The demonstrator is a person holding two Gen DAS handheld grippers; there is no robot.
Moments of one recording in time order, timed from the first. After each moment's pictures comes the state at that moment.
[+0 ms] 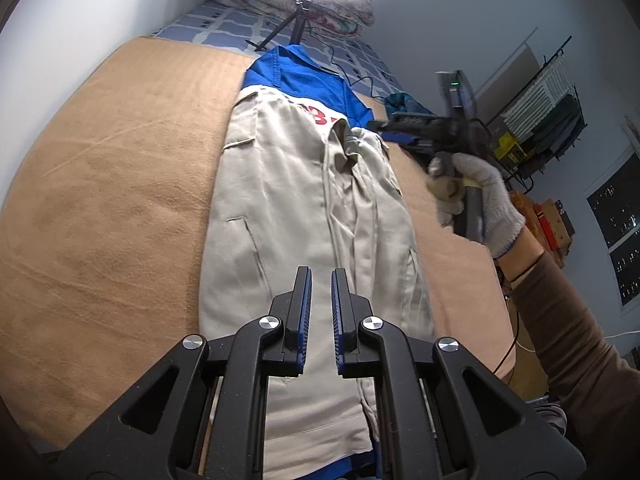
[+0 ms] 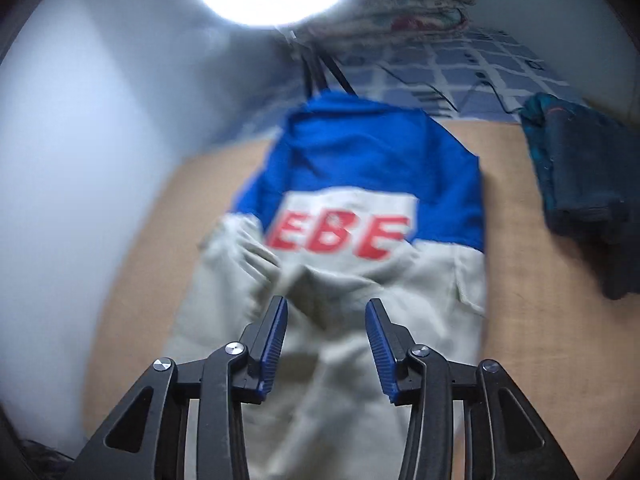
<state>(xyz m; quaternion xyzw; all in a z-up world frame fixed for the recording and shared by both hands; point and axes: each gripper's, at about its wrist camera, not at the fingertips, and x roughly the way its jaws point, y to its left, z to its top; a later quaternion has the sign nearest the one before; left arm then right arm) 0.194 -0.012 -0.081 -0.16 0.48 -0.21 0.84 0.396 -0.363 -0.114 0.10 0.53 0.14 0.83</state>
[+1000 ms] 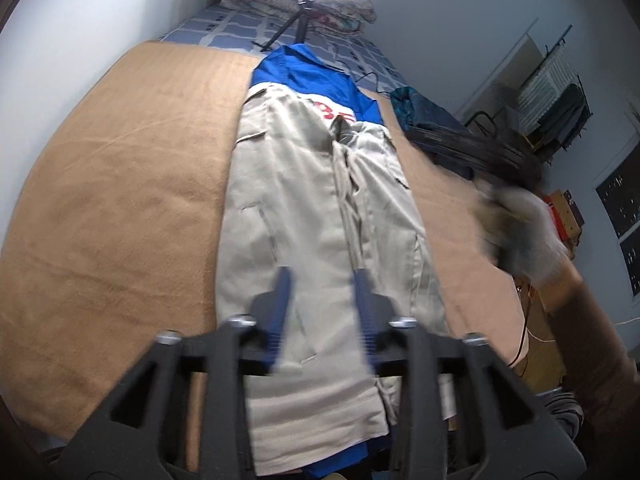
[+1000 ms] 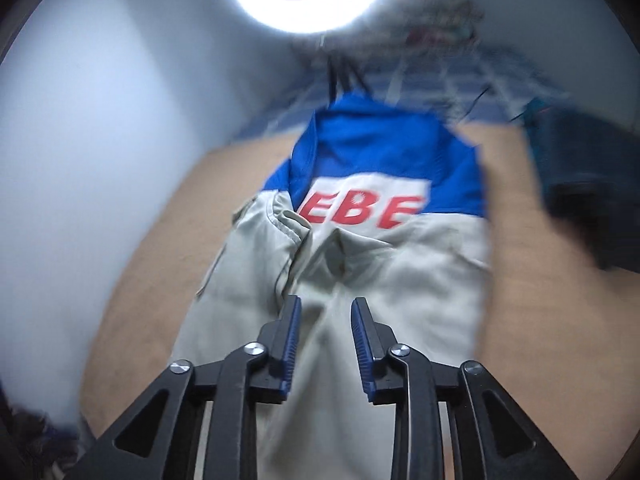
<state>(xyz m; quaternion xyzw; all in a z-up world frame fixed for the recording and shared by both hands) 0.174 -0.002 -0.088 -0.14 0.48 -0.19 0.84 0.316 -0.372 -0.077 0.09 0.48 0.16 0.86</state>
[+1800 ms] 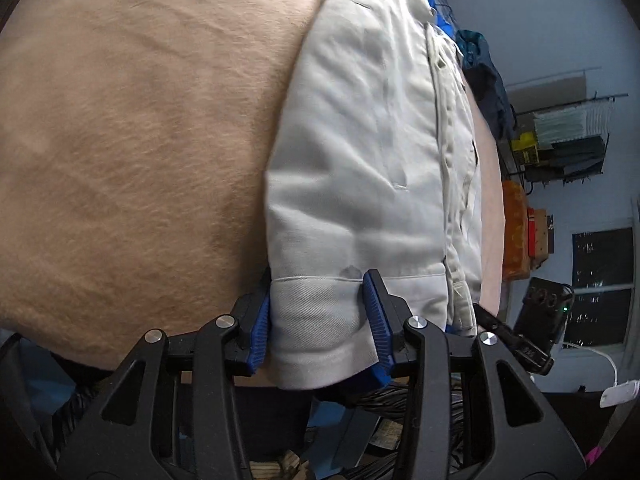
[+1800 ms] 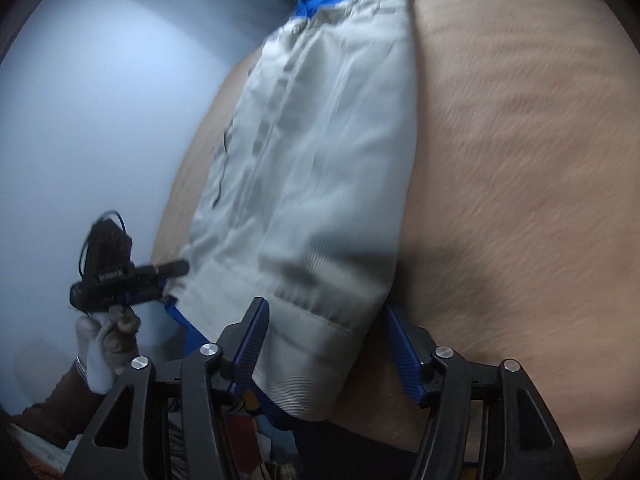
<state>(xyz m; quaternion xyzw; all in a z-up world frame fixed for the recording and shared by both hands) 0.111 0.028 -0.220 -0.28 0.62 -0.19 0.71 0.028 -0.403 -0.165 0.25 0.58 0.21 0.75</state>
